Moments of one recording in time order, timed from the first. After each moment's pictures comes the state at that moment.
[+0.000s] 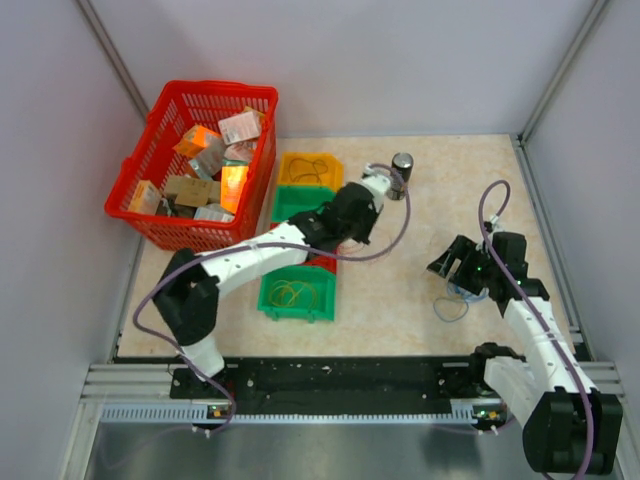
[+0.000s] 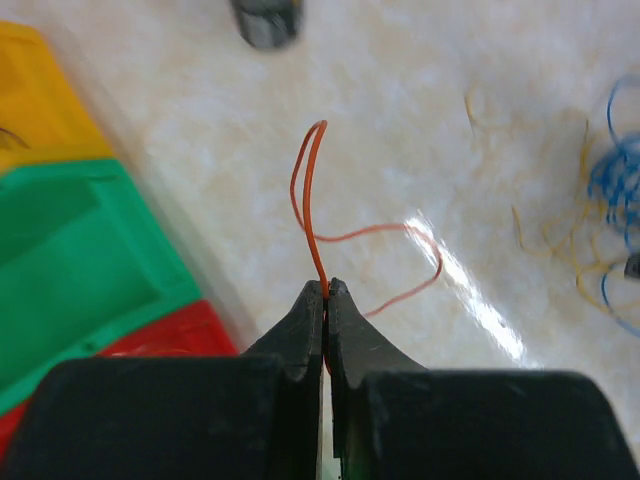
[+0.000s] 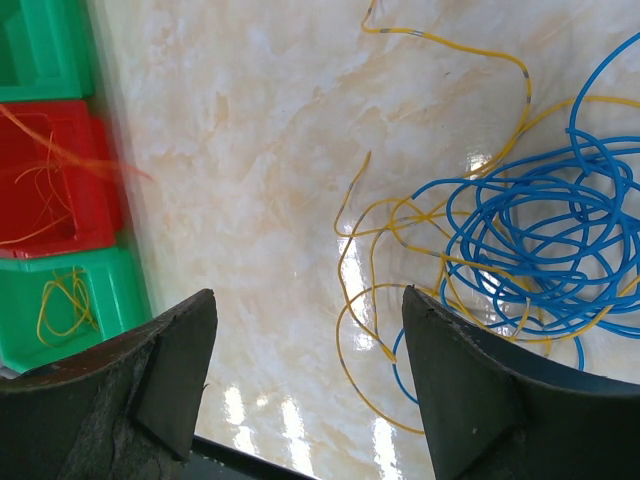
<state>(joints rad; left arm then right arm) -0.92 1.77 1.38 -0.24 -0.18 -0.16 -0.03 0.86 0.50 -0.43 -0.37 0.51</state>
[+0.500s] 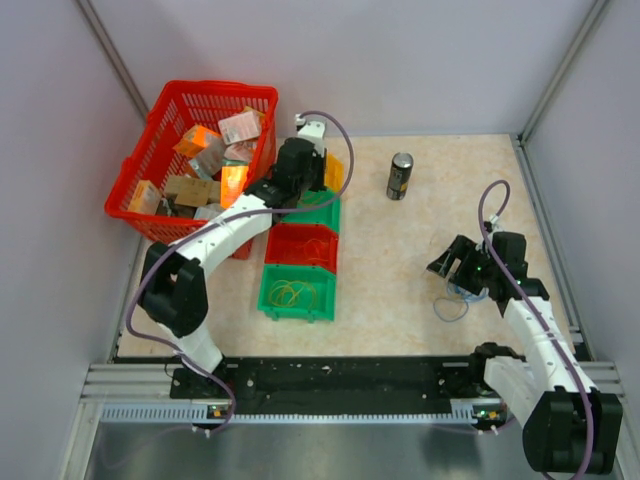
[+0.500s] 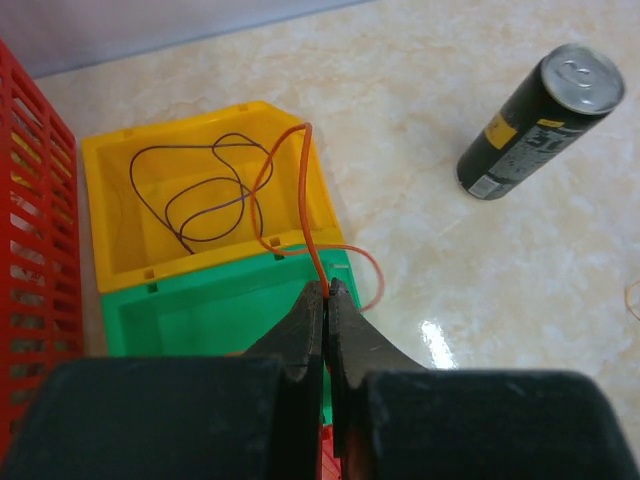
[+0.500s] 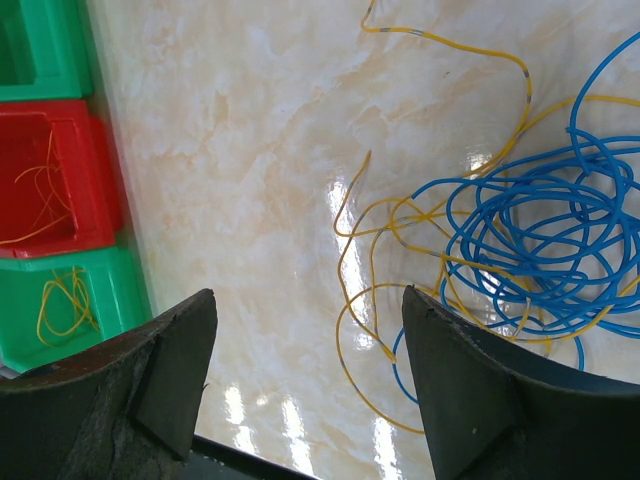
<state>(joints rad) -0.58 1.69 1.41 -0.11 -0.18 -0.18 -0.03 0.87 0.50 -0.43 -0.37 0.51</state>
